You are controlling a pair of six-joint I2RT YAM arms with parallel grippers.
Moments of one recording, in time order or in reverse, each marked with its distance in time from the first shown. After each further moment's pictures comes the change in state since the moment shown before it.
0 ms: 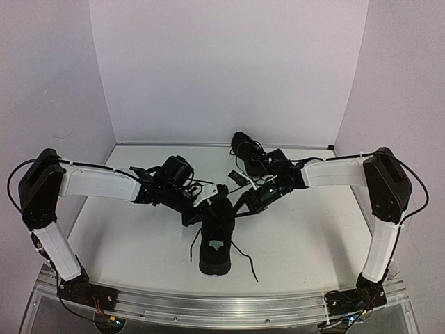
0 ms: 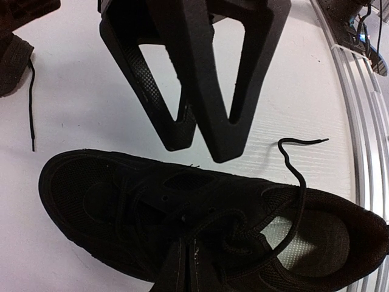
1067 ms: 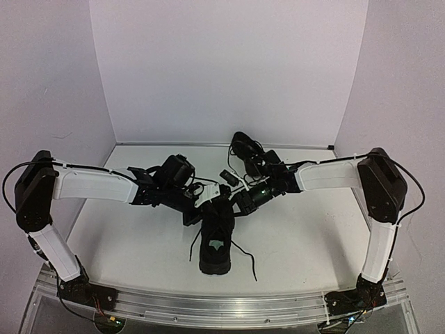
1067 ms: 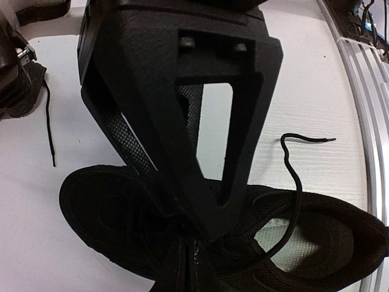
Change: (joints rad) left arm -0.043 -0.043 -0.003 0.007 -0.089 0.064; right arm 0.051 0.027 0.004 0.134 -0.015 0.039
